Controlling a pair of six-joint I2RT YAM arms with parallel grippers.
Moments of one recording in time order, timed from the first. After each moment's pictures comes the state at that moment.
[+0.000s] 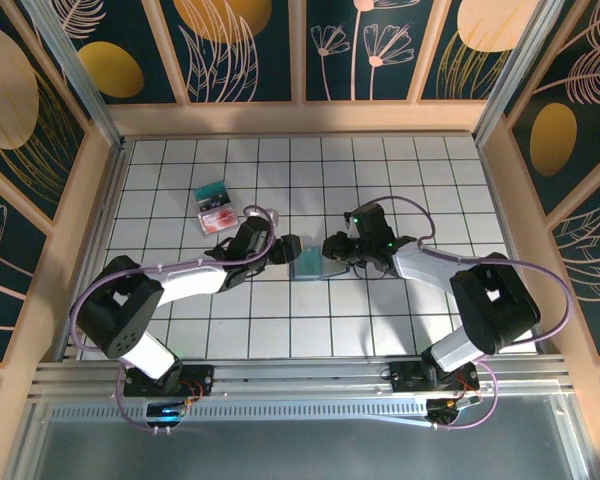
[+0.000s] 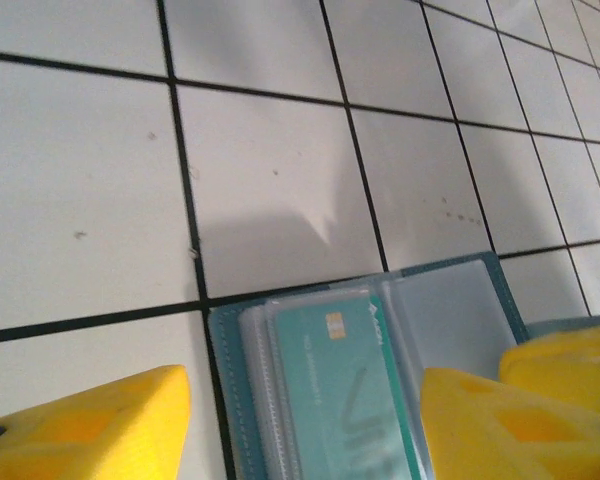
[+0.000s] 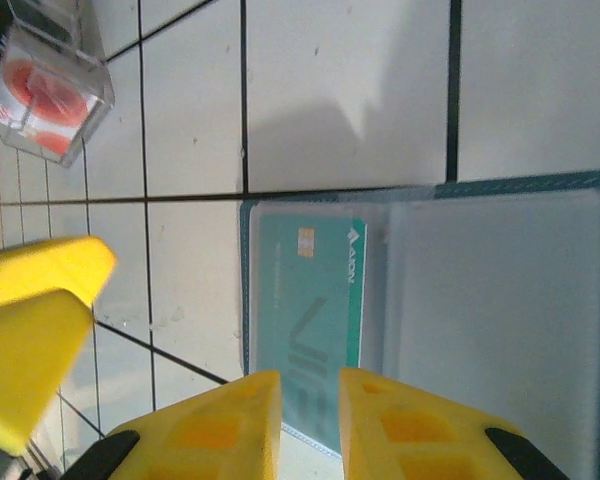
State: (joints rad) left arm -0.71 1.57 0.72 0.20 0.01 -0.72; right arm 0.56 1.53 0.73 -0.02 -0.38 0.77
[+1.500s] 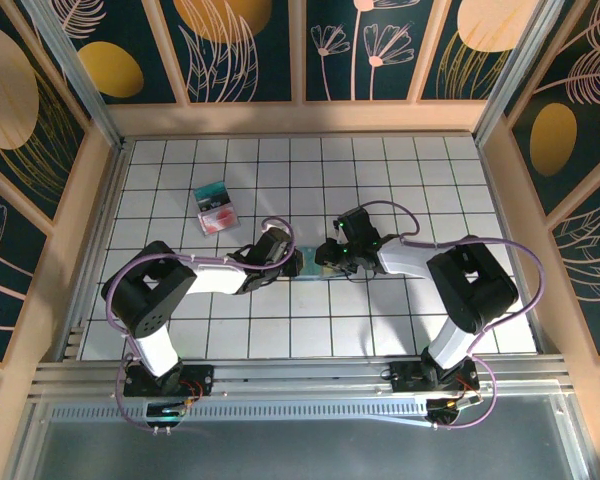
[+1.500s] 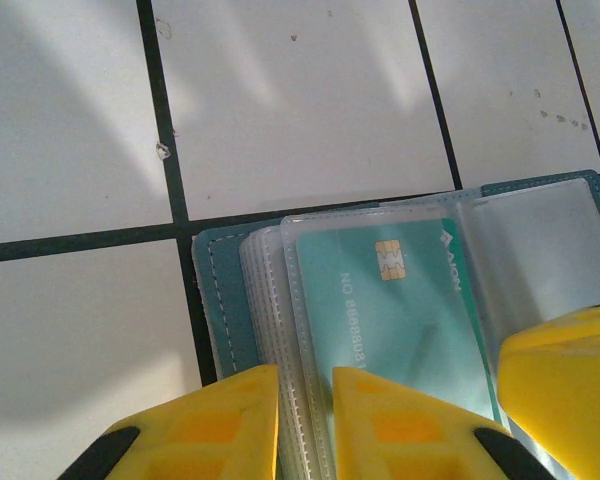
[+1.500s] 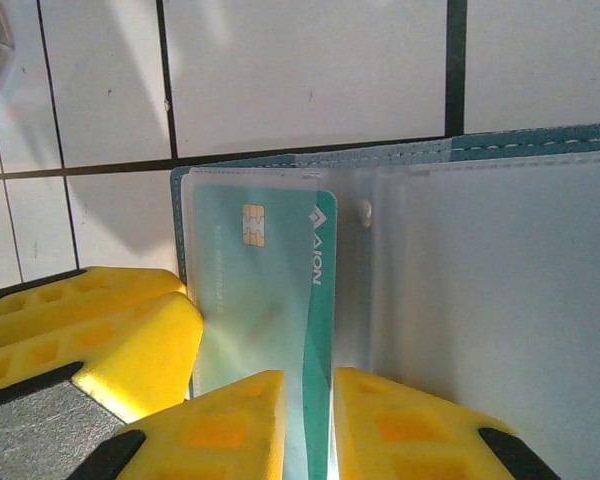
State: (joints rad) left arm -0.78 1.76 0.76 0.22 -0.02 -0.72; right arm 0.60 1.67 0.79 -0.04 -0.36 0.78
